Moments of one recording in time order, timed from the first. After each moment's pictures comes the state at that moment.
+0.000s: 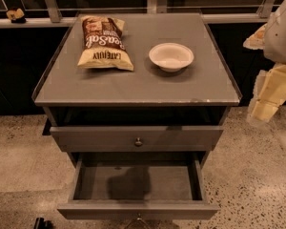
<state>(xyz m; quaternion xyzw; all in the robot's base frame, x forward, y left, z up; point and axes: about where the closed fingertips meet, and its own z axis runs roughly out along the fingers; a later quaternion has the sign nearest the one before) 0.438 -0.217 0.976 -0.60 0.78 -0.03 0.16</state>
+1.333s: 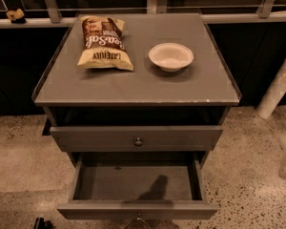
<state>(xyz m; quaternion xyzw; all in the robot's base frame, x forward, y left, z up) 0.363 -0.257 0.945 -0.56 0.81 -0.07 0.13</state>
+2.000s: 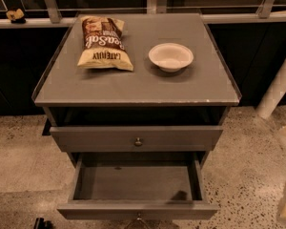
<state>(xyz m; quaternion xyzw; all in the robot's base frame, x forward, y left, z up) 0.322 -0.286 0.848 -0.53 0.84 -0.04 0.08</state>
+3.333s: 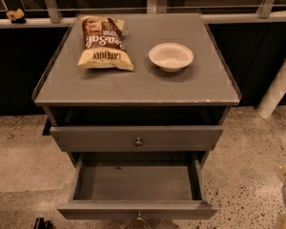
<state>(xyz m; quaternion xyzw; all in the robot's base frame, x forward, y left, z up) 0.287 -0.300 0.752 -0.52 0.85 -0.03 0.06</state>
